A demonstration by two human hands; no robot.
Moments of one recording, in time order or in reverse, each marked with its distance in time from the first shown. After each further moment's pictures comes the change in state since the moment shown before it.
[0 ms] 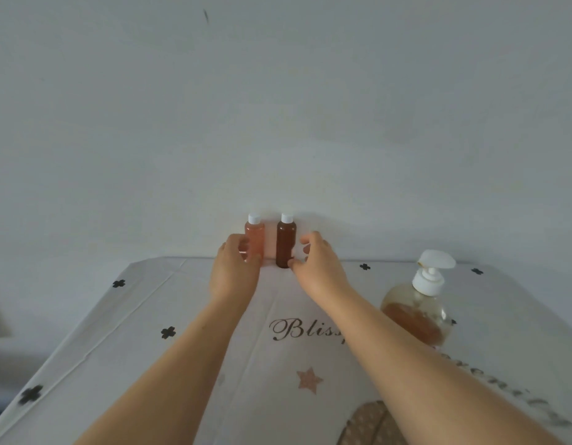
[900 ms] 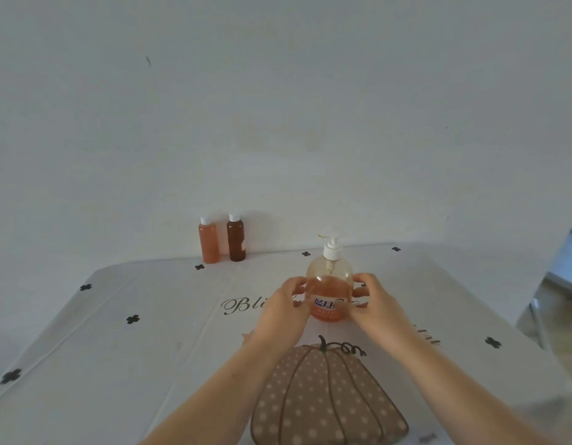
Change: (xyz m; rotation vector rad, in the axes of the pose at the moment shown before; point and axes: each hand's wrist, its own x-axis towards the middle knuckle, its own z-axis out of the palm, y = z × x) left_hand -0.168 0.079 0.053 -0.096 -0.534 0.092; right_hand -0.149 0.118 -0.125 0.023 0.074 0.181
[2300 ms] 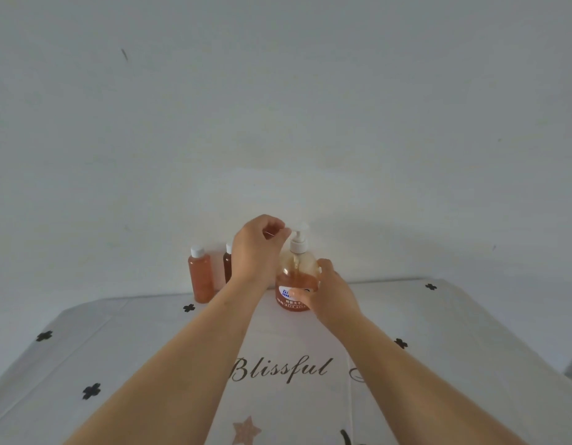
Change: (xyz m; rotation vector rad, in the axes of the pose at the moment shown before) left_hand 0.168 0.030 -0.067 -0.008 0.450 0.125; right_hand 0.156 -0.055 0.072 0.008 -0.037 -0.067
